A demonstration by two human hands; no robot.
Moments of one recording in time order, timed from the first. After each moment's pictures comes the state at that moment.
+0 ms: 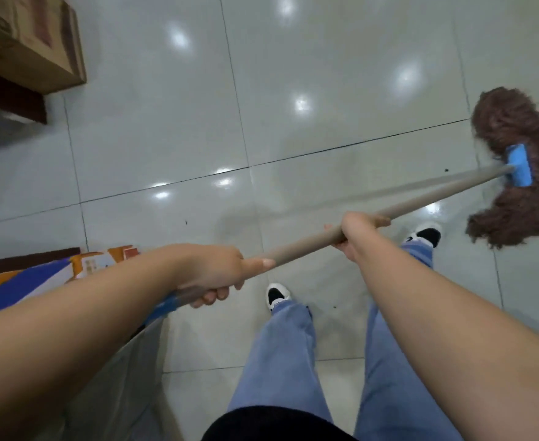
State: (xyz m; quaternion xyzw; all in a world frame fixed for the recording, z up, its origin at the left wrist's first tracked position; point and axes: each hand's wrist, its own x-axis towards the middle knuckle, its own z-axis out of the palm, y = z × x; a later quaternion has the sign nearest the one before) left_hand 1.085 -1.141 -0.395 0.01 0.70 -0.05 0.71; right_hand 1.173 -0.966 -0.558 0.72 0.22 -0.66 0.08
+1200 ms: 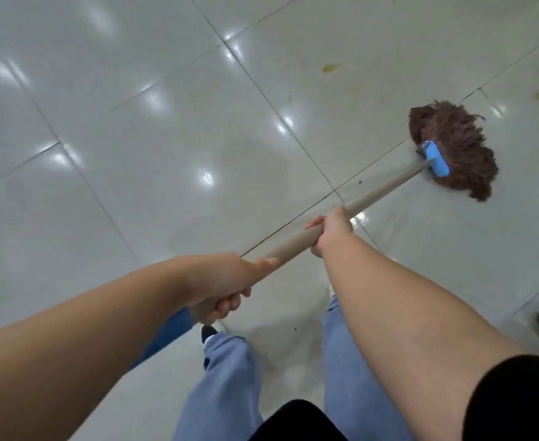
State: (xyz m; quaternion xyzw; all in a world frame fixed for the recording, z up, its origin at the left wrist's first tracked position) left_hand 0.941 -0.826 -0.388 0.10 0.70 -0.04 0.70; right_hand 1.049 -0.689 -0.505 0.73 0.00 -0.67 -0.14
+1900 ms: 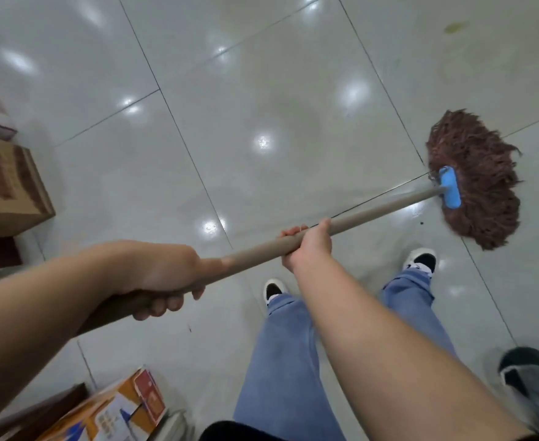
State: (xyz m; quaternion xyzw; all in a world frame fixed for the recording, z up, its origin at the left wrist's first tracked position) left_hand 0.796 -0.986 -0.353 0.04 0.69 -0.17 0.70; right_hand 0.917 -0.879 -0.489 0.67 -0.11 -0.73 -0.12
